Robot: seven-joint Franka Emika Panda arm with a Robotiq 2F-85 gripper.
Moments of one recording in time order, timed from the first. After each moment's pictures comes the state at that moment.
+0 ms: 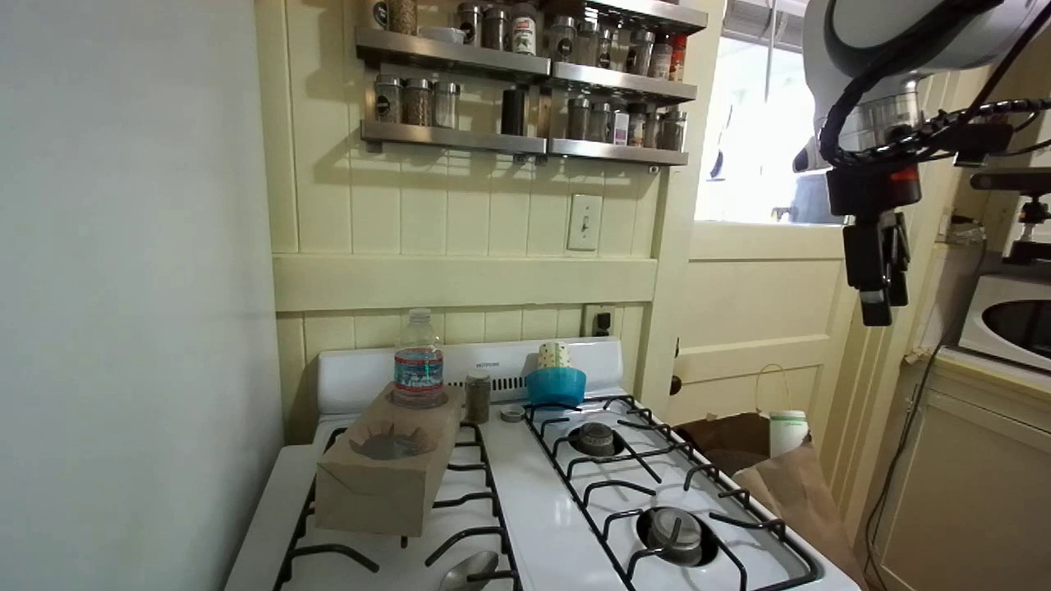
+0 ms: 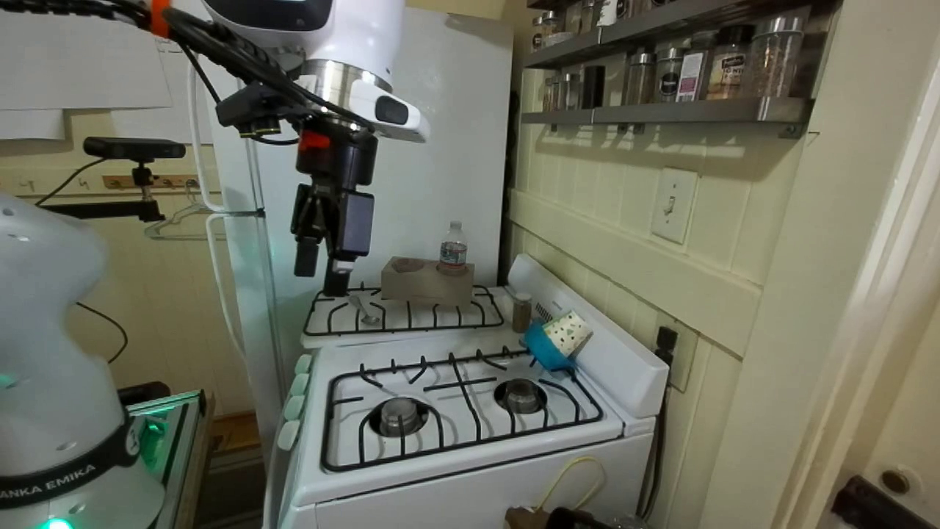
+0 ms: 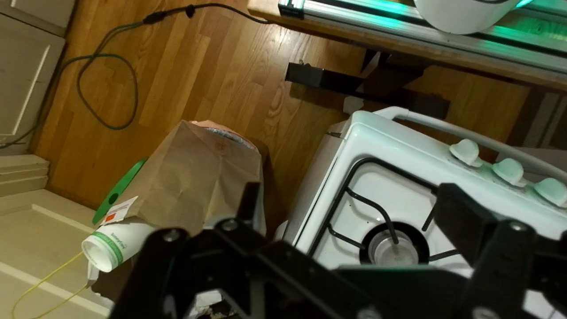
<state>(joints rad) -0.08 -0.65 -0.13 -2.49 -0.29 1.64 -0.36</state>
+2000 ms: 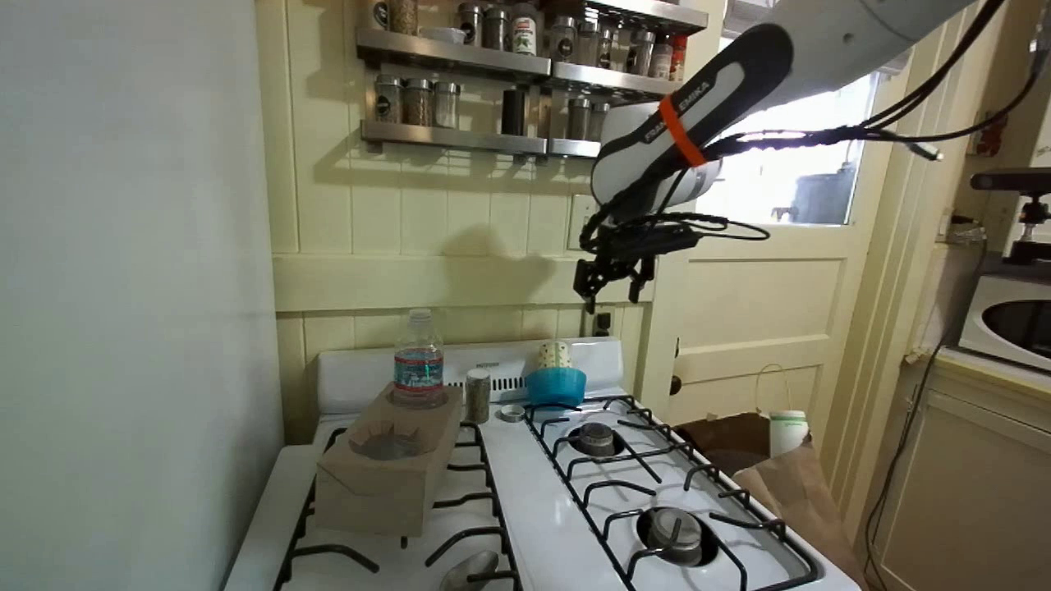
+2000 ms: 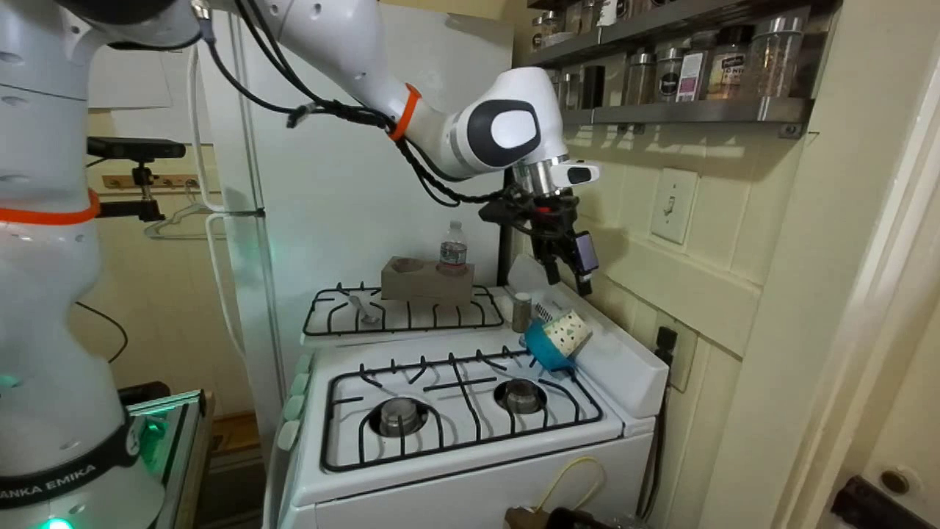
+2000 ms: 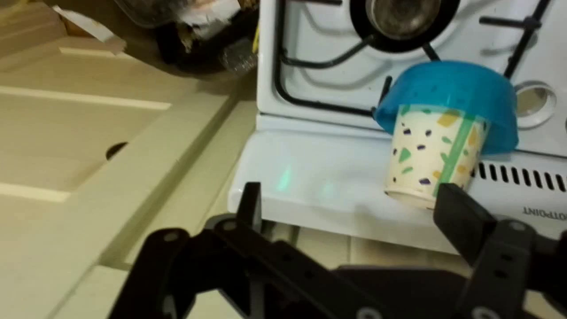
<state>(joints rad) -0.03 0.24 -0.04 -1.88 -0.28 2.38 0.19</state>
